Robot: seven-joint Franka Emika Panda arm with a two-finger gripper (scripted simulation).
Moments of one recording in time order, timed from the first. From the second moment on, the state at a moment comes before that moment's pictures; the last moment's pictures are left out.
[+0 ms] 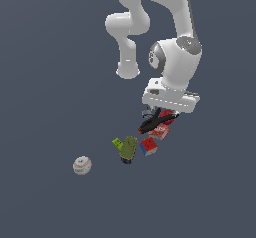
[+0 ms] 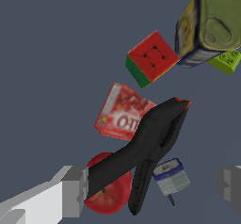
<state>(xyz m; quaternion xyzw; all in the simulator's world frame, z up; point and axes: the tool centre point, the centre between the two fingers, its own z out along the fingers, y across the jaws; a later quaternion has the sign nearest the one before) -0.044 0.155 0.161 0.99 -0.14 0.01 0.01</state>
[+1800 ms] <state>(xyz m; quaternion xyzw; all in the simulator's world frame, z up) -0.099 0.210 0.056 0.98 -0.20 0.00 0.00</state>
